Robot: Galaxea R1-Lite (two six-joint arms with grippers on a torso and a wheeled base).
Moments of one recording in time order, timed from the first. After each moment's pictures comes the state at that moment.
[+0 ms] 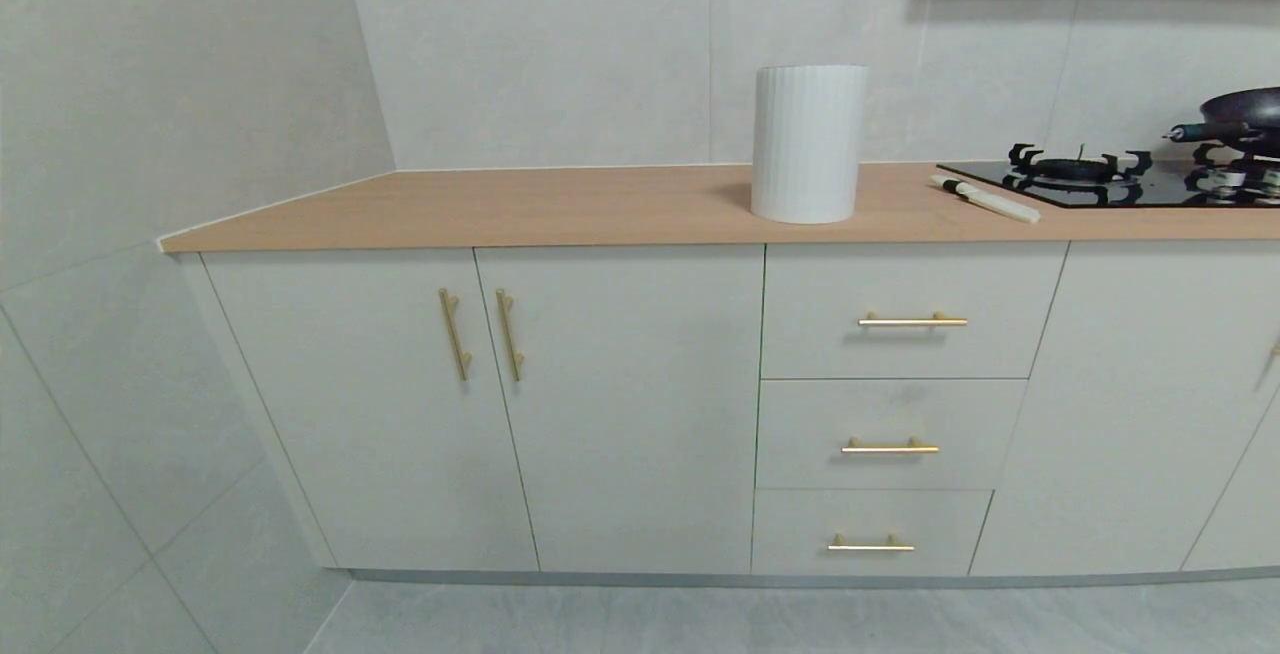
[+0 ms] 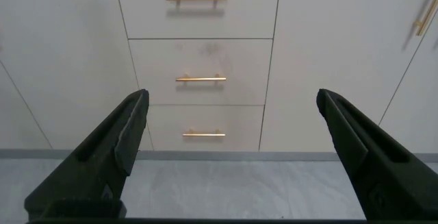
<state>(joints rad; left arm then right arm) 0.00 0.00 0.00 0.00 -0.02 0.01 0.00 0.00 -0.01 -0.01 -0.02 -0.02</state>
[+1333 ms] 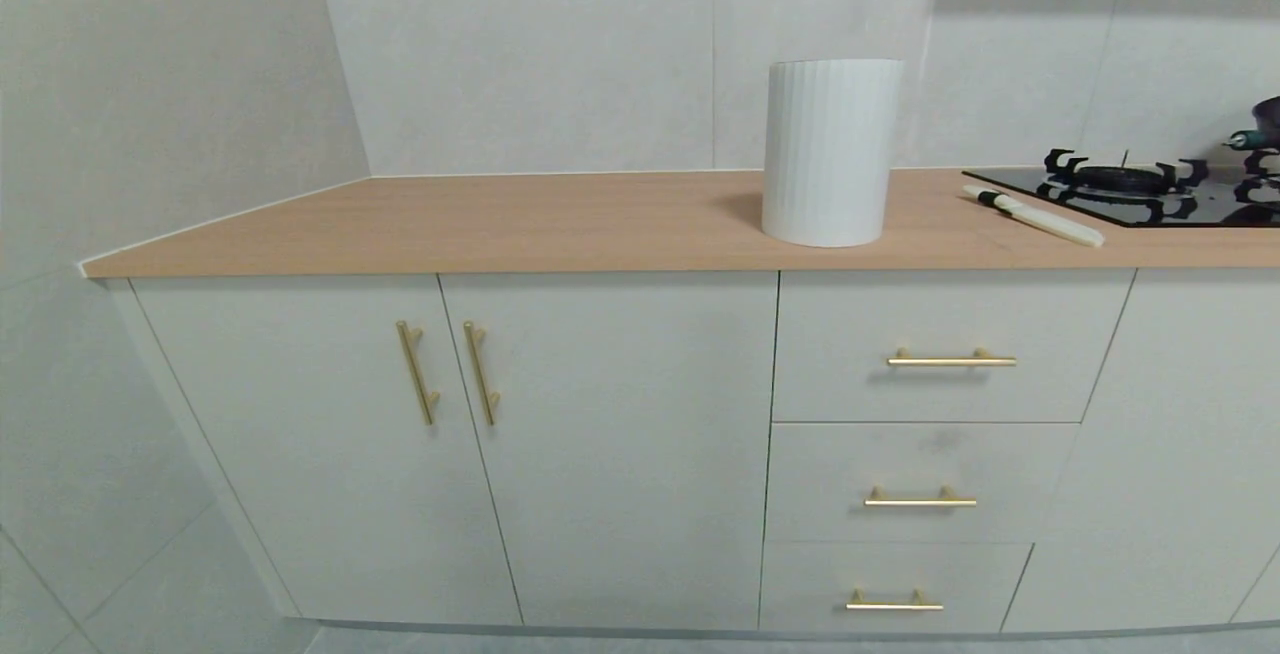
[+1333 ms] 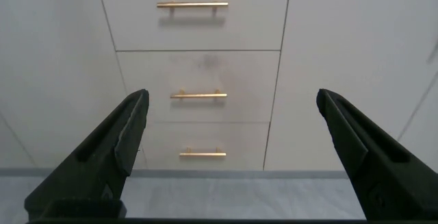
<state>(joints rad) 0.00 0.00 0.00 0.00 -0.02 0.01 0.00 0.00 0.00 0.00 -0.02 -0.01</state>
